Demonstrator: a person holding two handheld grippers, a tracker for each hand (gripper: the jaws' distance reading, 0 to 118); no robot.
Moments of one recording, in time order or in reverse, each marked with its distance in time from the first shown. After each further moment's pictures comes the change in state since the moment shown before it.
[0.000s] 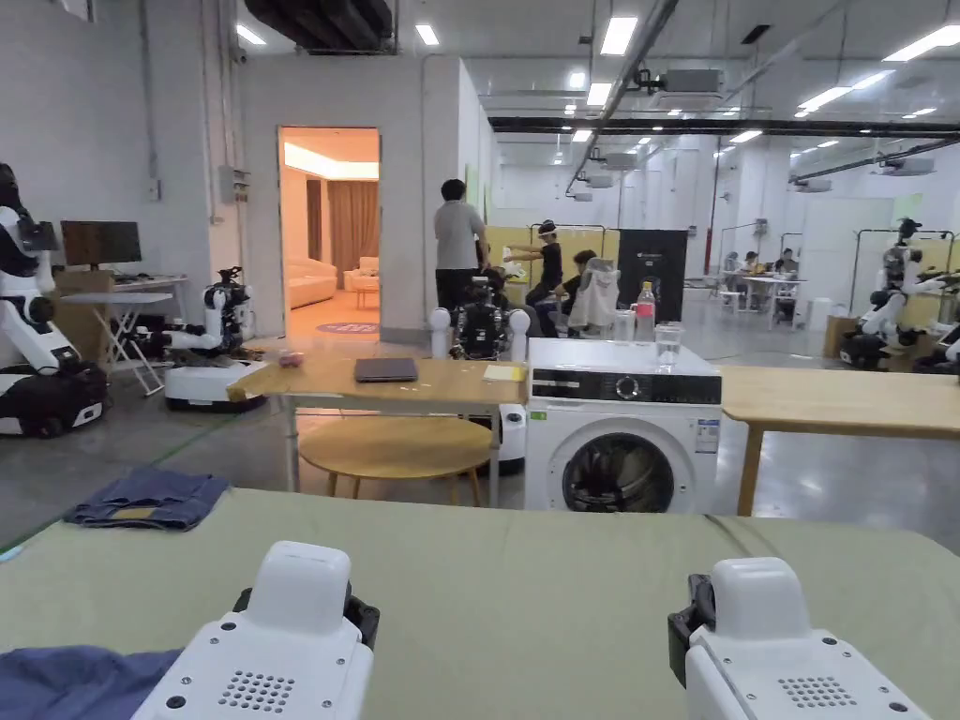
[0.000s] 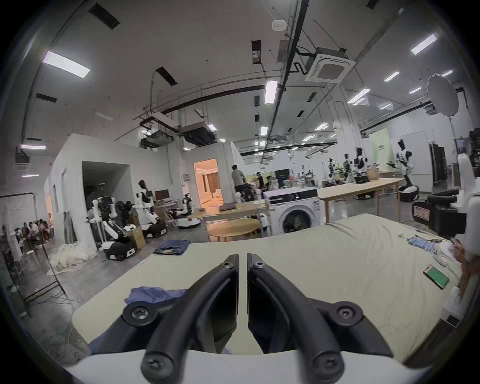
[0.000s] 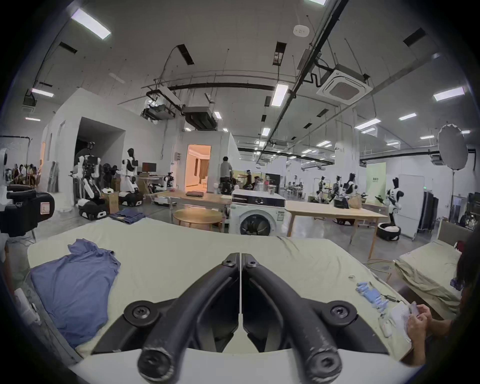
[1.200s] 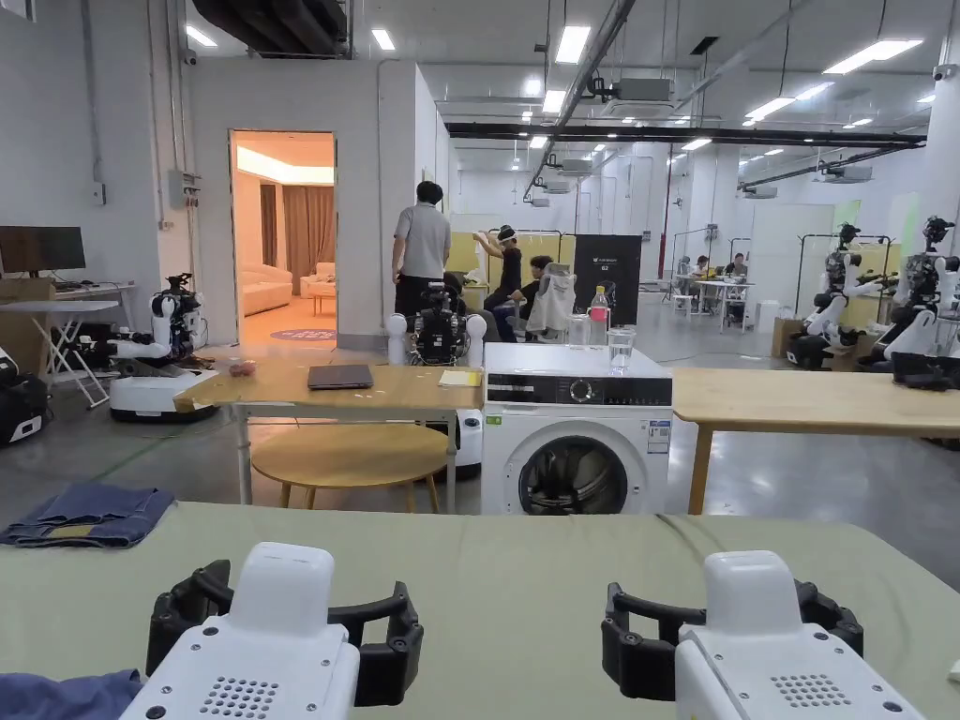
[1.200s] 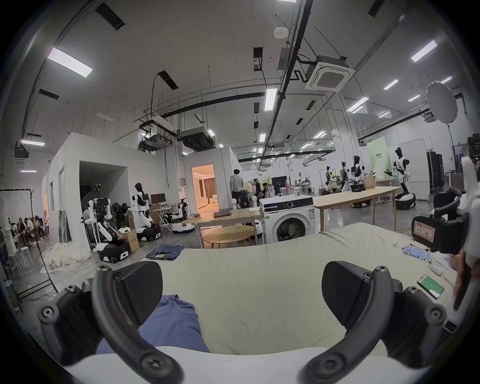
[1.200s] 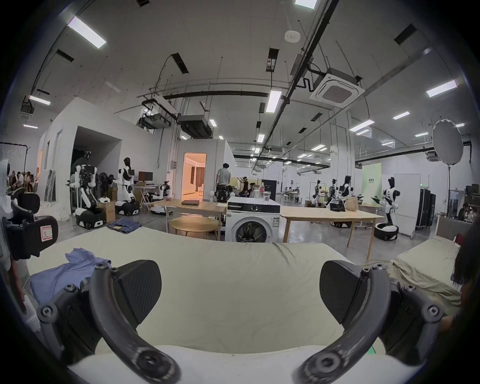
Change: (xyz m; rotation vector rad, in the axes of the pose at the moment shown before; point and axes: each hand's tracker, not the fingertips) left arm 0.037 0.009 -0.007 0.037 -0.063 0.023; right arm 0.037 0.003 0.014 0.042 -0.056 -0.018
